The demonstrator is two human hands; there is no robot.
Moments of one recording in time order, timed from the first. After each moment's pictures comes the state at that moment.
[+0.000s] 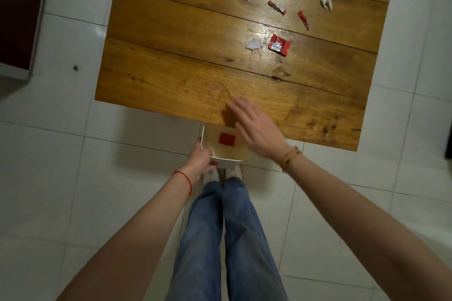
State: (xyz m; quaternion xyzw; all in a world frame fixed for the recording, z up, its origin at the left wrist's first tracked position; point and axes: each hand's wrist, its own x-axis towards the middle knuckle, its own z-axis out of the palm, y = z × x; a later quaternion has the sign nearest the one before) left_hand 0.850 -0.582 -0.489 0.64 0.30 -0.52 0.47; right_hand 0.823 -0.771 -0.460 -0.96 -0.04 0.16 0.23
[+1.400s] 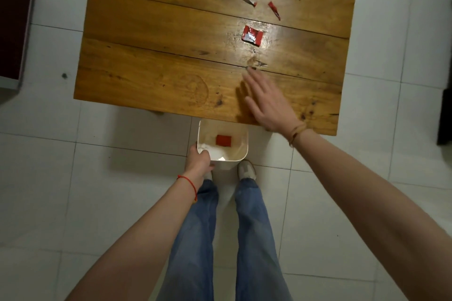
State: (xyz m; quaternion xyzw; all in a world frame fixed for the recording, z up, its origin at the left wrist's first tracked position) left_hand 0.796 -0.616 -0.478 0.68 0.34 -0.45 0.47; right_hand 0.807 -0.847 -0.455 -0.97 0.04 0.12 0.20
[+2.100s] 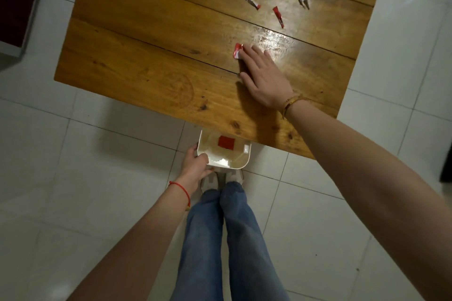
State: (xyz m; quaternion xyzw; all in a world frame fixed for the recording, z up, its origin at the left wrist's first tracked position) left_hand 0.779 -0.674 -0.487 0.62 0.41 -0.42 0.52; right_hand 0.886 -0.920 -0.477 -0.97 -0.04 0.17 0.18
